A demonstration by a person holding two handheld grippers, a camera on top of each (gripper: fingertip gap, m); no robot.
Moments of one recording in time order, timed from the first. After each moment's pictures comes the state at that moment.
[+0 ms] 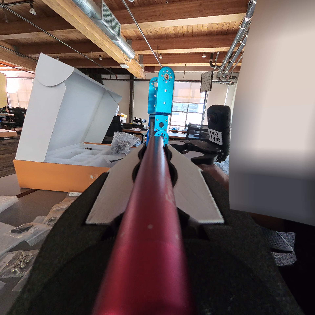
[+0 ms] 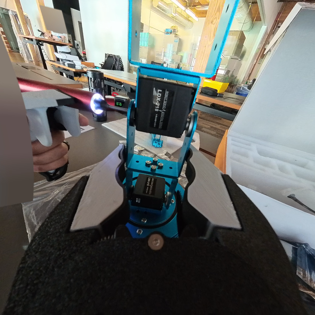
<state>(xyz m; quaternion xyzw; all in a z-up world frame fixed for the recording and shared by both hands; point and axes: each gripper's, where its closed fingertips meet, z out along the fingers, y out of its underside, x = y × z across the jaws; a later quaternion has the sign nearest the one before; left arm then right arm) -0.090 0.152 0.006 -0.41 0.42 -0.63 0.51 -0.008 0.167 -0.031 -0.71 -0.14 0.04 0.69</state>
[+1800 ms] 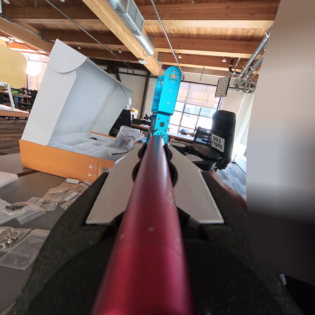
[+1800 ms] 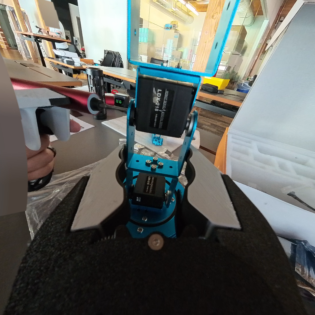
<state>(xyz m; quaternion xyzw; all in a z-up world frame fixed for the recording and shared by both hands) -0.088 0.146 0.006 -0.46 0.38 -0.63 0.50 -0.008 0.166 -0.032 -0.71 -0.14 0.04 0.69</state>
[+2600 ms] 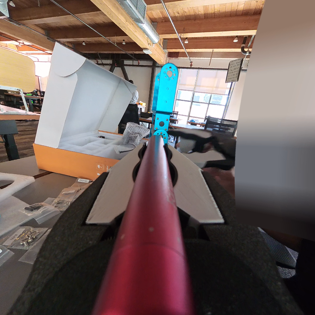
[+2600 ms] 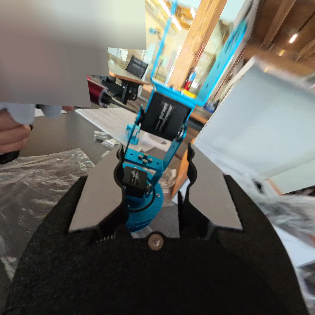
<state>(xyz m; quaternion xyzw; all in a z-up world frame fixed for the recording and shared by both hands) -0.084 0.143 0.010 -0.47 0.40 -0.59 0.52 0.005 0.137 -0.013 -0.69 -0.18 -0.10 0.70</state>
